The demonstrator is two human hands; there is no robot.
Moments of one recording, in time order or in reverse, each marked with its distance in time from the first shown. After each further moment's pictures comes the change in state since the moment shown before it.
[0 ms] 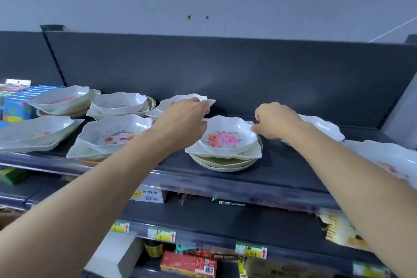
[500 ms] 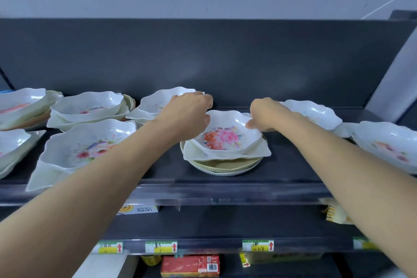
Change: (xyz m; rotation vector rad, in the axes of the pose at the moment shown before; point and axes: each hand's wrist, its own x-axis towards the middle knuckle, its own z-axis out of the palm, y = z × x) left_hand 0.025 -0.009 0.005 -0.029 -0.026 0.069; right_hand 0.024 -0.012 0.003 0.047 -0.067 0.055
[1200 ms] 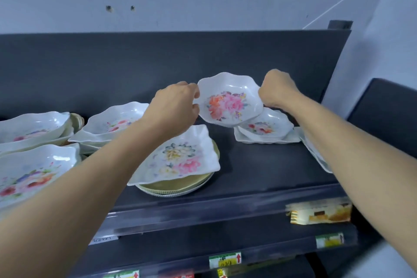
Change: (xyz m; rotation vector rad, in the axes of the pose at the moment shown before) left_hand 0.050 0.072 -0.018 -0.155 0.152 -0.009; right_hand 0.011 0.110 -0.054 0.345 0.354 0.271
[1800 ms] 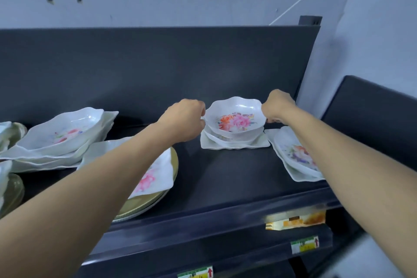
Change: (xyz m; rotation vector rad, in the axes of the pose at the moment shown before) left_hand 0.060 0.067 0.073 -0.040 -0.296 -0.005; right_hand 0.044 0.106 0.016 0.037 -0.117 0.236
